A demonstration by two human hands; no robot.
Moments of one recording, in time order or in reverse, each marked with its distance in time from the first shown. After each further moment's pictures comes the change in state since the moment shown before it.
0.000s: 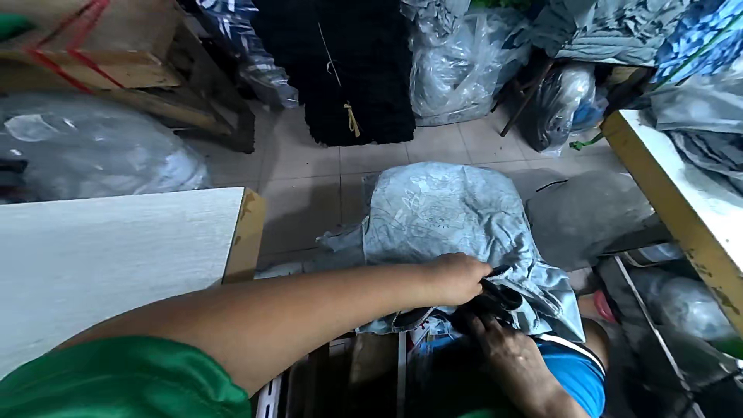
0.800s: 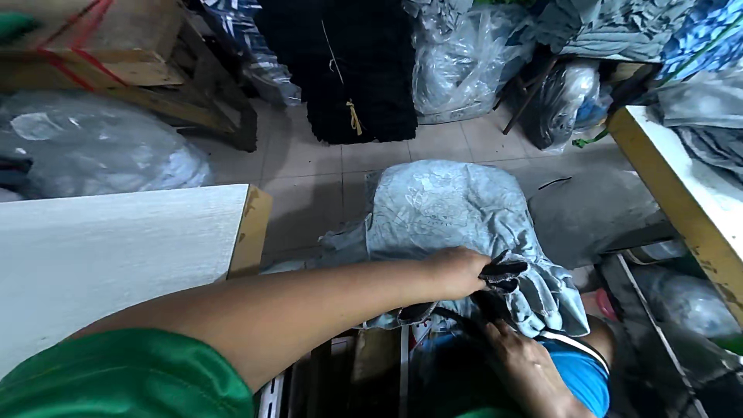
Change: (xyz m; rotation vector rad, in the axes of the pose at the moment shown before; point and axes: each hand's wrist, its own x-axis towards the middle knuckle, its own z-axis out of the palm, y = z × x) left_hand -0.002 -0.003 0.001 -0.016 0.059 -0.028; right_hand -0.012 0.001 -0.010 0.111 0.045 0.075
